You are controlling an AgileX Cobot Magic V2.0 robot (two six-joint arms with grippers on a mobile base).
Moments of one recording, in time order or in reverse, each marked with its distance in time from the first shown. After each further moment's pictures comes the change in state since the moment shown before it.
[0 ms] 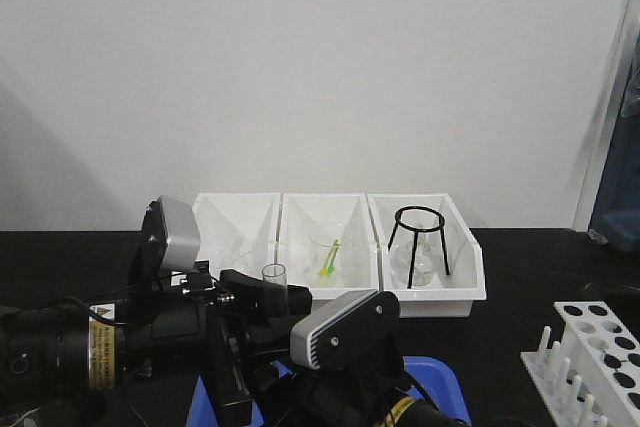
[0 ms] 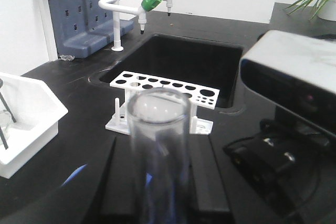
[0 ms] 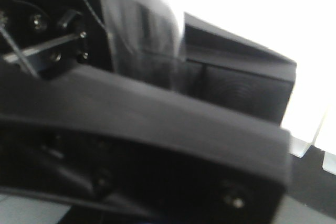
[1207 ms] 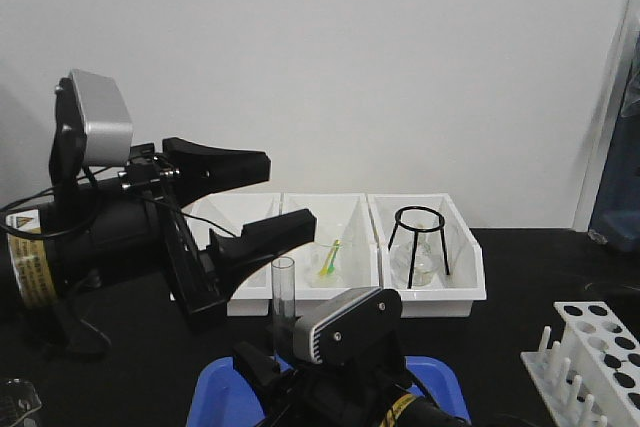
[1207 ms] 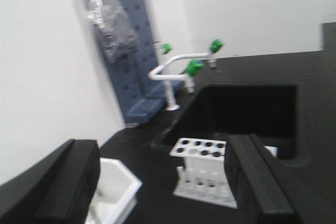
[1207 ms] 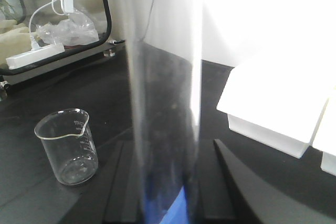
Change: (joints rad) left arm 0.000 -0.194 -0.128 0.012 0.186 0.003; right arm 0.000 0.003 -0.003 0.016 -0.006 0.001
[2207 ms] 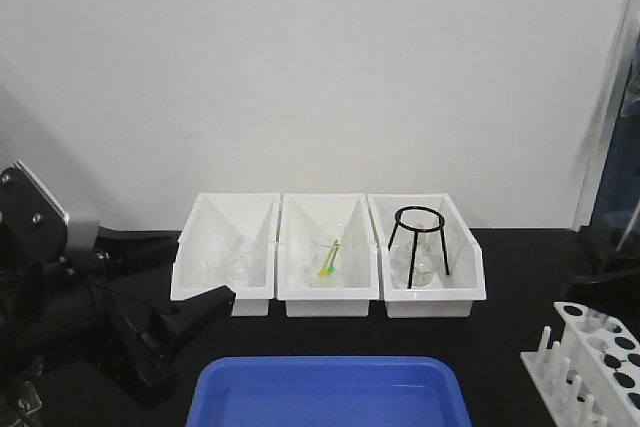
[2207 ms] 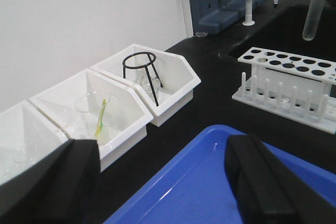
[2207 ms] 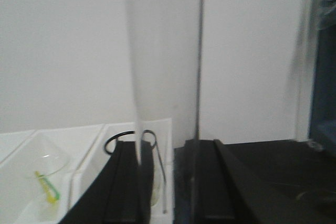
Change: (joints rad) left arm 0.000 -0.167 0.247 0.211 0.336 -0.208; right arm -0.776 -0.237 0.162 0.018 -0.076 -0.003
